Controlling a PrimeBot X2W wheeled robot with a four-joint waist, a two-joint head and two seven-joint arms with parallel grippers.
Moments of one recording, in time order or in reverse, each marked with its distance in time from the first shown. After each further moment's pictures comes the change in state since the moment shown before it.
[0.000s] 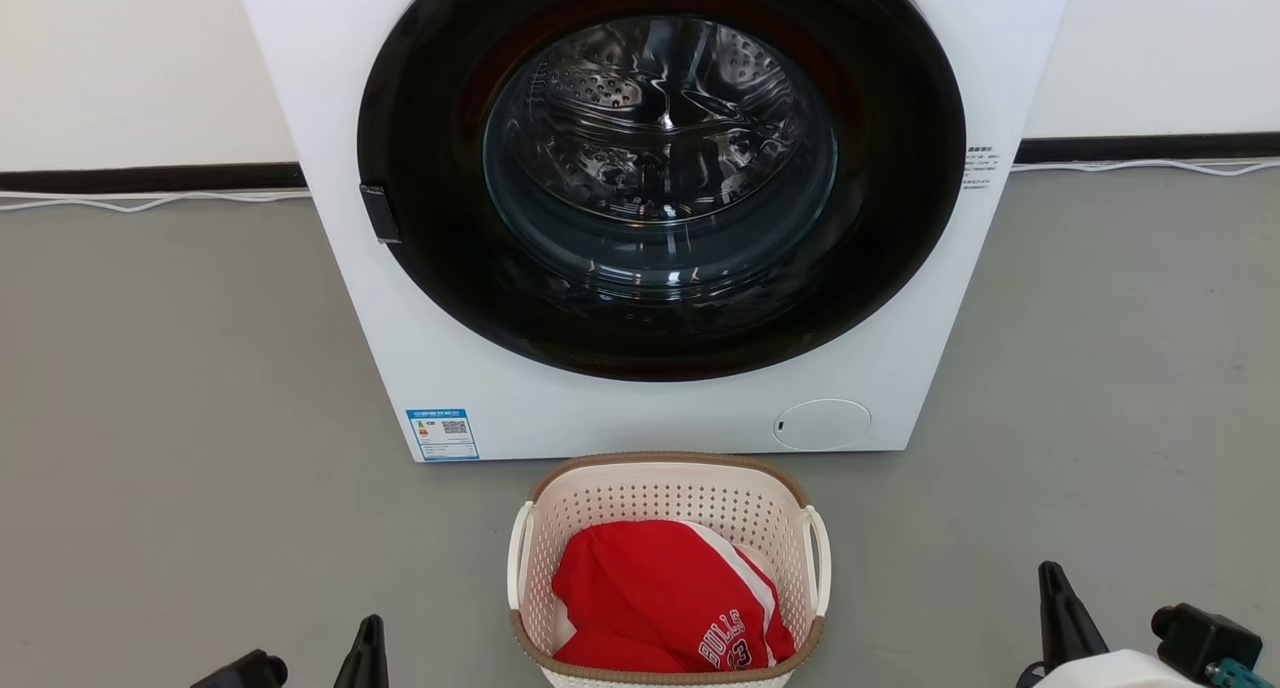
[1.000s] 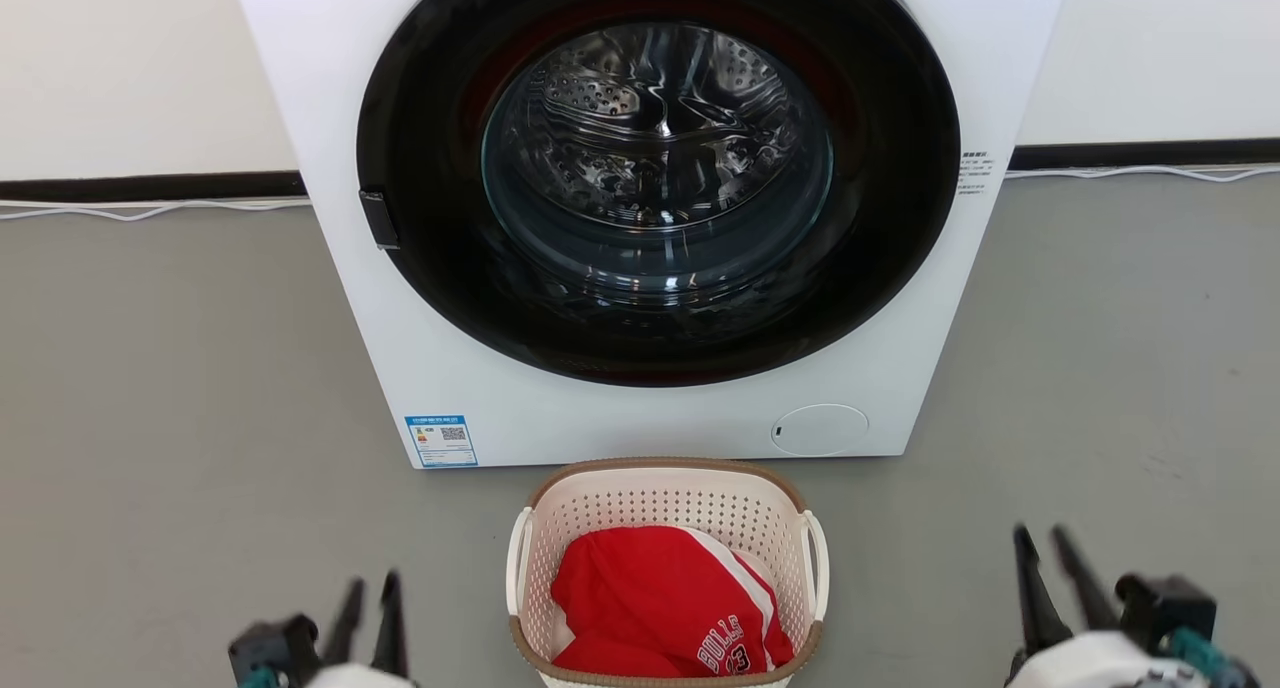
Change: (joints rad) left arm -0.052 0.008 -0.015 0.004 0.267 0.018 -0.080; right arm -0.050 -0.021 0.000 0.009 -0.316 0.000 -0.080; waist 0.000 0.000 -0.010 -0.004
